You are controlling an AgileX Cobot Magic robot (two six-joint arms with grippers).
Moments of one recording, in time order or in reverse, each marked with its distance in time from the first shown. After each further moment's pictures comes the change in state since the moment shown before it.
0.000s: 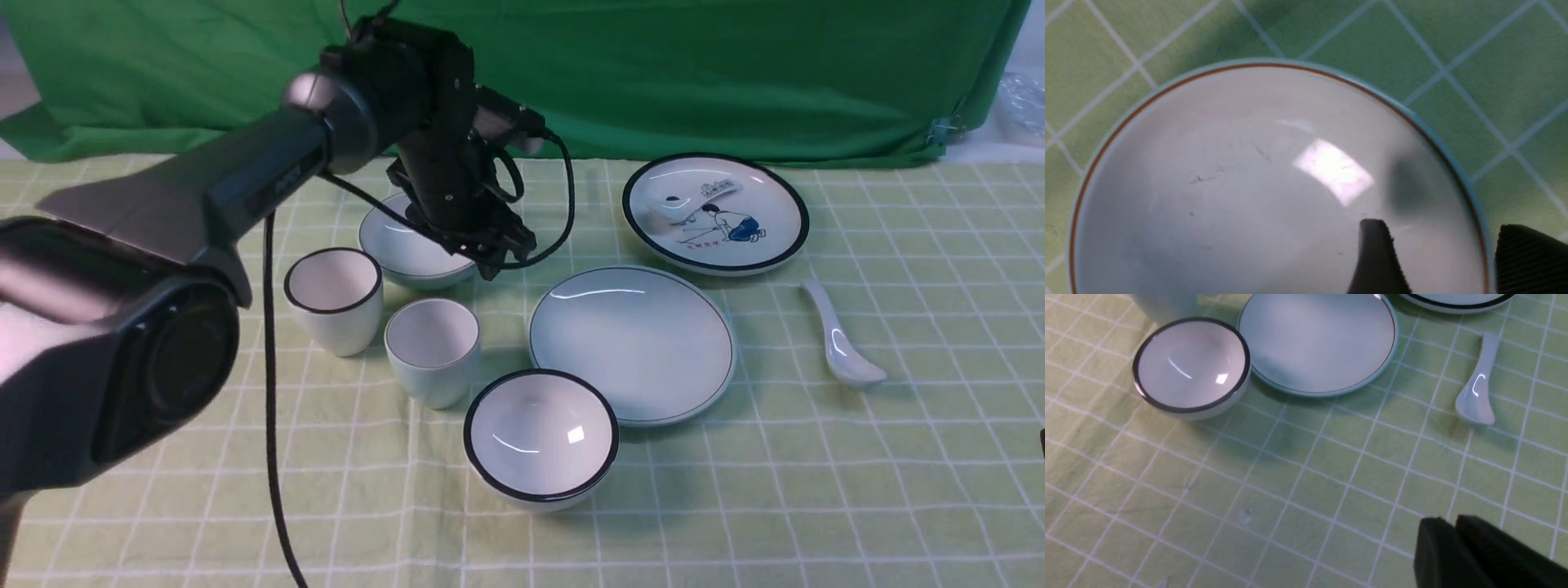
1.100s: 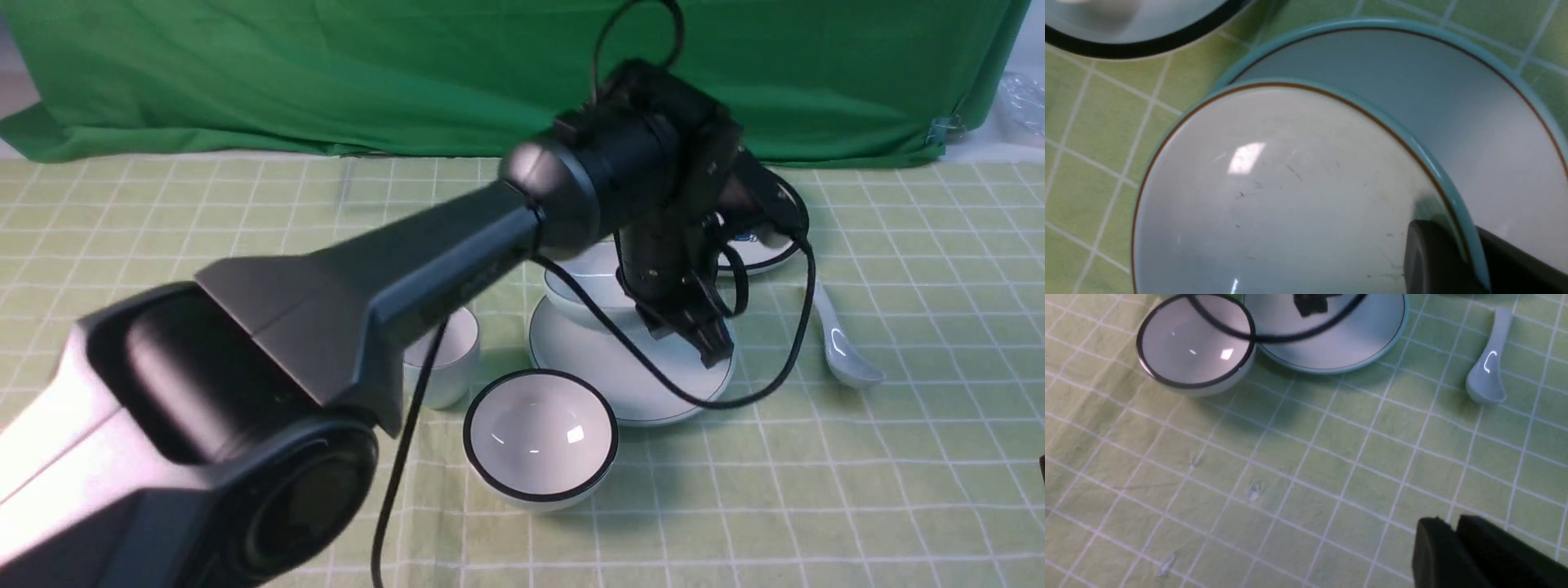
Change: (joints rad) right arm 0.000 0.000 0.000 0.001 0.052 0.000; left arm -0.387 -0.033 -0.045 0.114 0.063 0.066
